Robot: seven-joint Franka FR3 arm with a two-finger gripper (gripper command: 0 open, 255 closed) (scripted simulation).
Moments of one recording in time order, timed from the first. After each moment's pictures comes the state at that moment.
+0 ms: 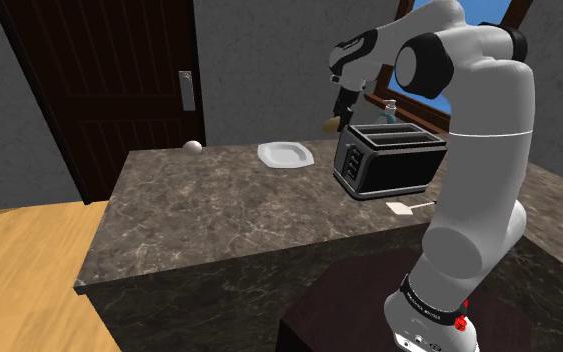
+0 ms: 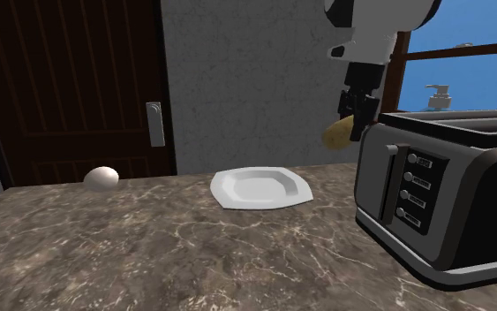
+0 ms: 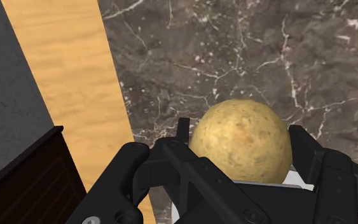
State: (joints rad) arm -0.23 0.36 -0.50 -1.65 0.30 2.01 -1.68
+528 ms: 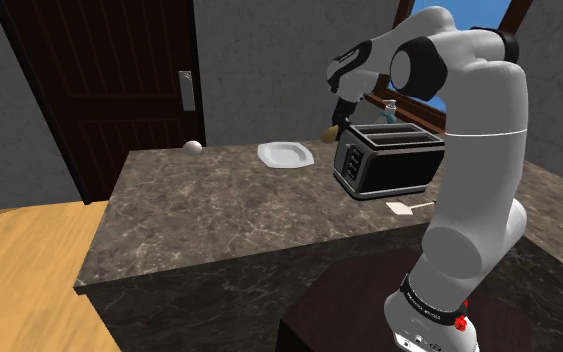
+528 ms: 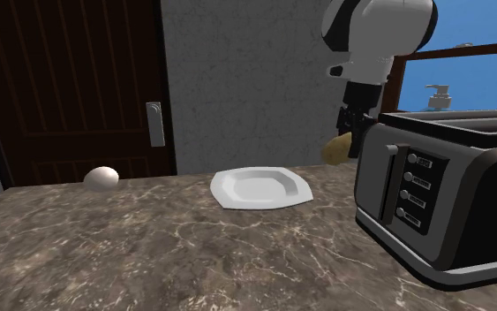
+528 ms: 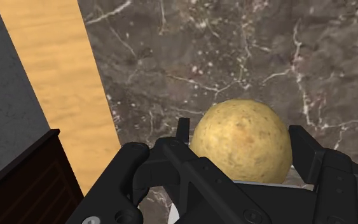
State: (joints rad) arm -0.24 0.40 -0.49 -1.71 0.33 2.10 -1.71
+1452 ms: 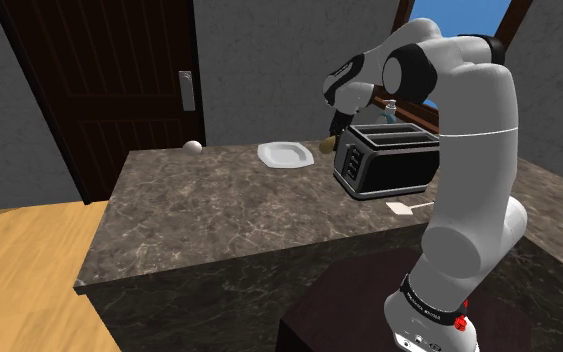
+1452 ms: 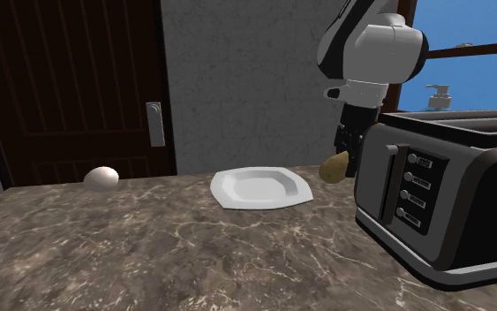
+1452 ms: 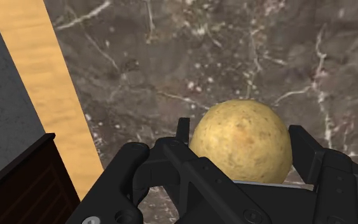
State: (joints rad) arm -0.25 0.45 -0.47 -1.76 0.37 2.20 -1.74
